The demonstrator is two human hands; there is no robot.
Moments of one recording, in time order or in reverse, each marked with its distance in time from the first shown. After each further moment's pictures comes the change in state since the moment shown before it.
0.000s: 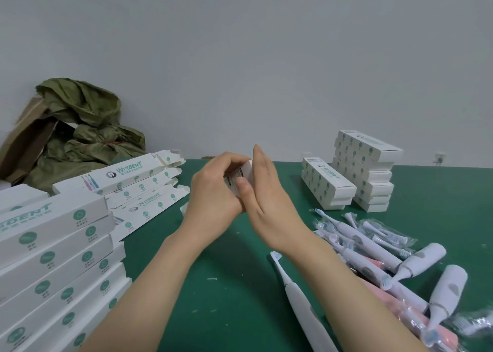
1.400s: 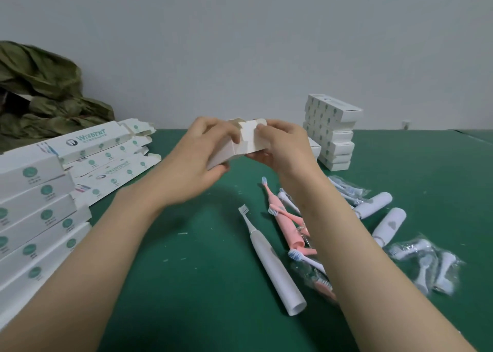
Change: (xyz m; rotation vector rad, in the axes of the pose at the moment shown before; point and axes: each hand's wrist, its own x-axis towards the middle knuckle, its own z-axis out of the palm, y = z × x) left_hand -0.004 0.010 -0.003 0.366 -0.448 0.266; right_hand -0.013 0.001 -0.059 0.755 0.303 0.548
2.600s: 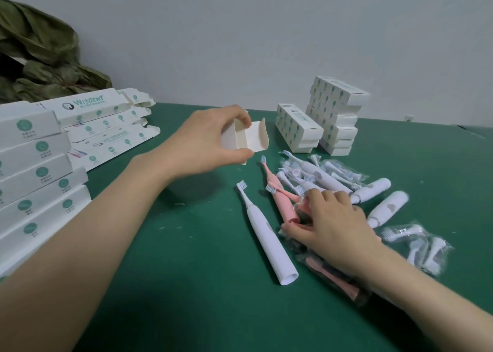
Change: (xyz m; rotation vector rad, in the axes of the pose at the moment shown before) left_hand -0.004 0.012 0.014 -0.060 -0.050 -0.161; right_hand -0.081 0.064 -0.092 -1.658 -0.173 0.007
